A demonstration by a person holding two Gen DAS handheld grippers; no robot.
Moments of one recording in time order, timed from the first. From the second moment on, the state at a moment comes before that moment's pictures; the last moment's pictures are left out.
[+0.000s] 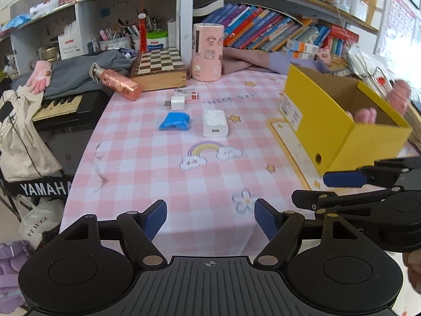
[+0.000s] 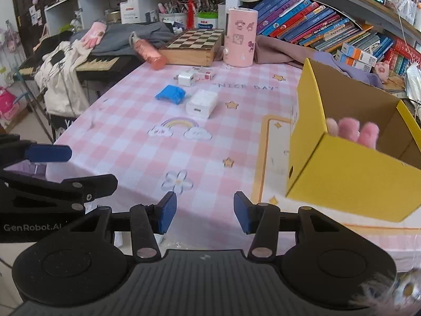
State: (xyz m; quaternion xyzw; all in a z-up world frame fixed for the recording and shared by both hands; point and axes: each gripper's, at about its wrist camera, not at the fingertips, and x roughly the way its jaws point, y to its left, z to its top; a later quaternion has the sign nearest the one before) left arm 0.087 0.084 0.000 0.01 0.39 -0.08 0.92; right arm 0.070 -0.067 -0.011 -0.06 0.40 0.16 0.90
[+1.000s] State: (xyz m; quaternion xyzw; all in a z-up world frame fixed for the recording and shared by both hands) left arm 0.229 0.113 -0.025 -0.01 0.40 0.02 0.91; right arm 0.274 -0.021 -0.057 -0.02 0.44 0.19 0.88
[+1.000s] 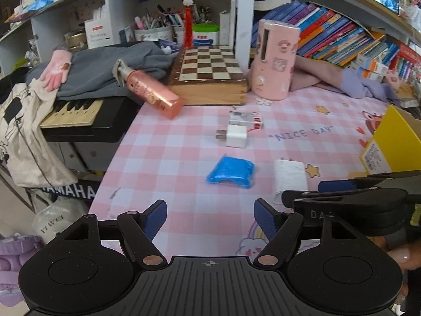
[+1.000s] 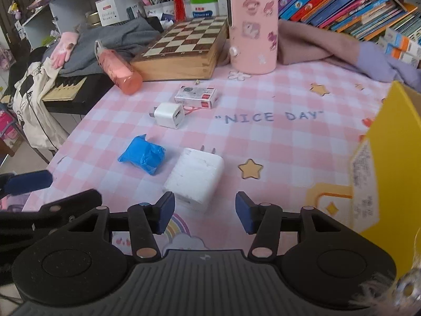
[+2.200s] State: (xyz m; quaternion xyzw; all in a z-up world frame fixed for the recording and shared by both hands) left arm 0.305 0.096 -0.071 0.02 0.43 -0.02 0.90; right arm 0.312 -0.029 -0.075 -0.06 0.43 0.14 0.89
